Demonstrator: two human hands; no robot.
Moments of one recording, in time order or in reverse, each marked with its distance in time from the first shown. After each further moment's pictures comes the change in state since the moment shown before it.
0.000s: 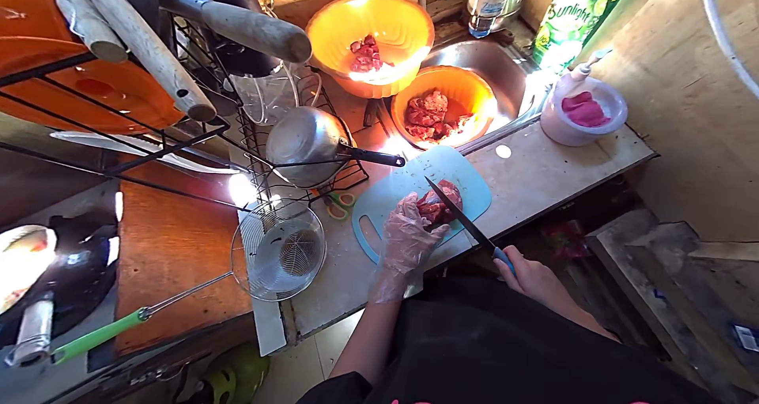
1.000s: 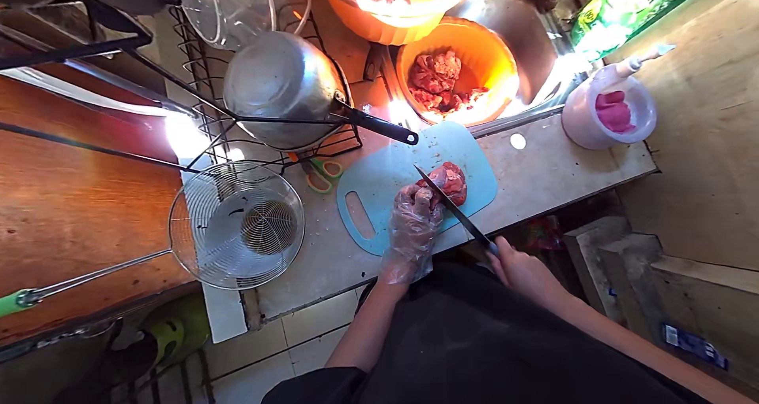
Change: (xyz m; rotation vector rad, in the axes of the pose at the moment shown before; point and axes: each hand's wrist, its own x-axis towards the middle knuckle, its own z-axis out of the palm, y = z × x) left_hand 0.006 -0.008 0.073 -0.274 0.456 0.076; right_hand 0.049 -0.026 -0.025 -0.223 -0.597 0.194
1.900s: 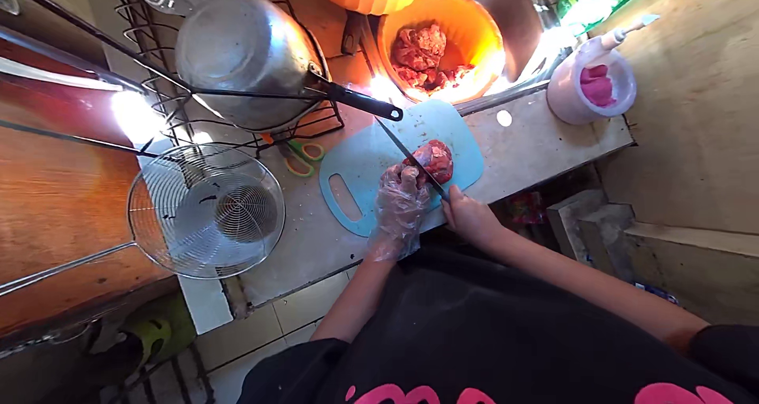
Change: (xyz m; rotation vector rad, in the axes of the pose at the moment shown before) left_hand -0.001 -0.004 -0.001 0.023 -0.027 0.054; right_hand 0.058 -0.053 -0.011 -0.030 -0.038 0.015
